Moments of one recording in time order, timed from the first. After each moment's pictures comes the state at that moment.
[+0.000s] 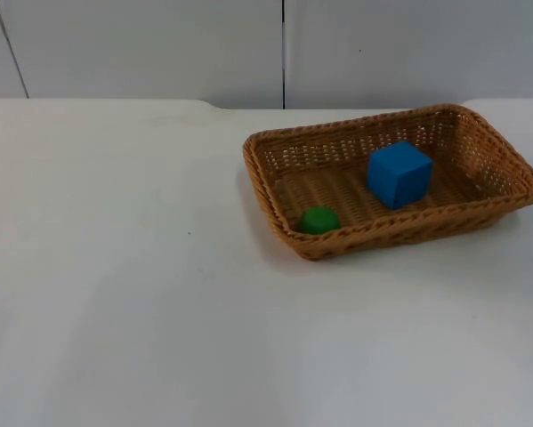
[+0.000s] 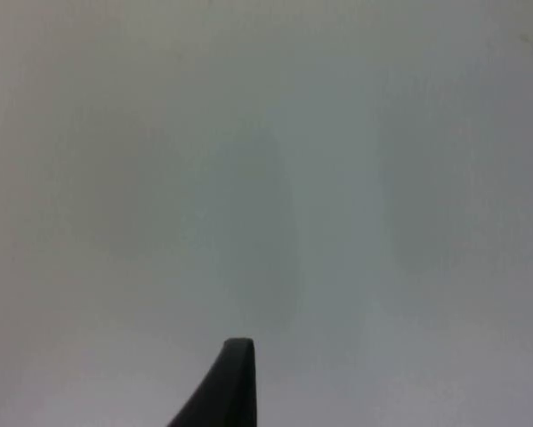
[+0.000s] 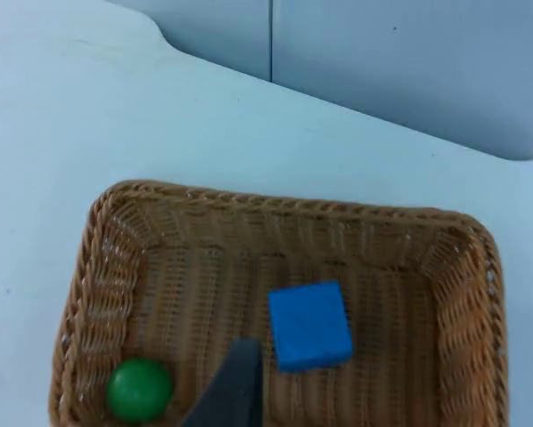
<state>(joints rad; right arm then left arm) 0.40 1.56 -1.44 -0.07 0.72 0.04 -0.07 0.89 -0.65 -0.09 0.88 0.05</state>
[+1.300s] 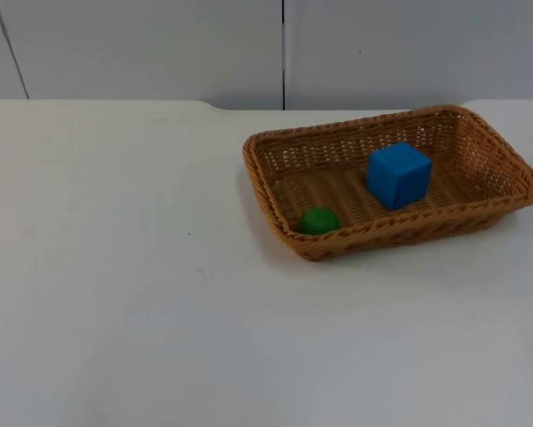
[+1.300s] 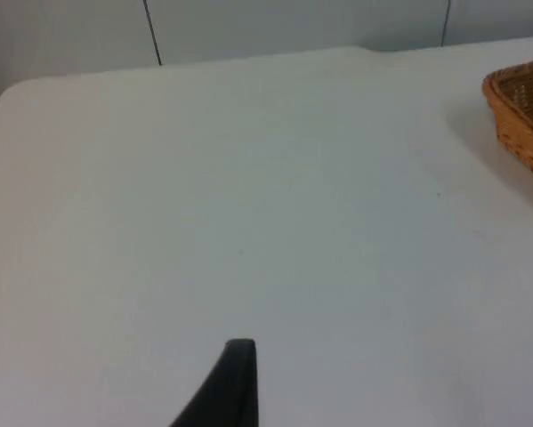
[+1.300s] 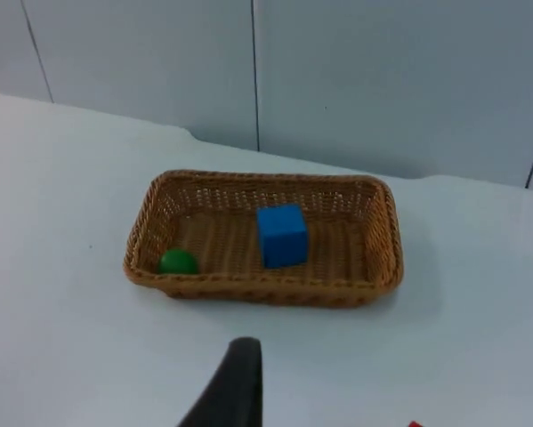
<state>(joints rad) 0.40 0.11 -0.68 -0.07 0.97 0.04 -0.07 0.00 -0.52 -0.04 1.06 0.05</state>
